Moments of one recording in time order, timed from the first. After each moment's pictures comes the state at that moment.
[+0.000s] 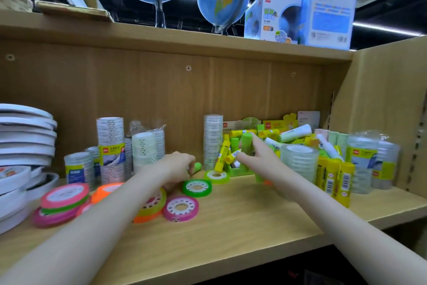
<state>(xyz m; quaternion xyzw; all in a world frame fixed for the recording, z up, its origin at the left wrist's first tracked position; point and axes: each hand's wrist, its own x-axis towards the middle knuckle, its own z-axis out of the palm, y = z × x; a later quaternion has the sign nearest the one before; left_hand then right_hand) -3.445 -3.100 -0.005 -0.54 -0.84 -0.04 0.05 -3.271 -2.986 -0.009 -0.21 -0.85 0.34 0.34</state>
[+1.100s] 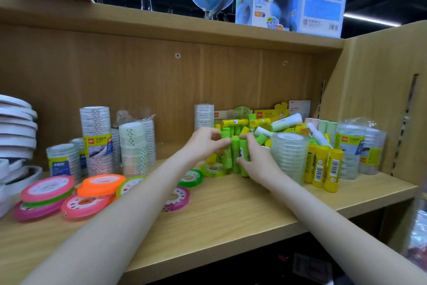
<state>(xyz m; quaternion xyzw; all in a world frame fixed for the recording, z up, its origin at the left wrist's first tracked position) -3.401 -3.049 -0.003 -0.56 -0.70 -0.44 -0.07 -3.264 -2.990 -0.029 -0.31 -0.87 0.19 0.33</state>
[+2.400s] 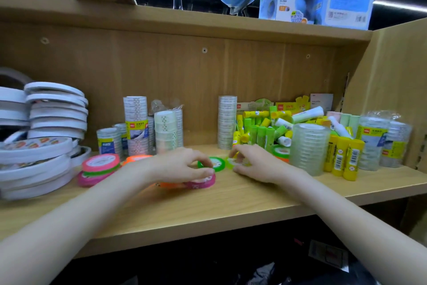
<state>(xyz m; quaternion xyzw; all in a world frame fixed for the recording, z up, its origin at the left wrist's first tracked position) -3.412 -3.181 -0.012 -0.64 -0.76 -0.07 -0.01 -3.280 -3.018 -0.039 -0.17 -0.97 0.07 0.16</state>
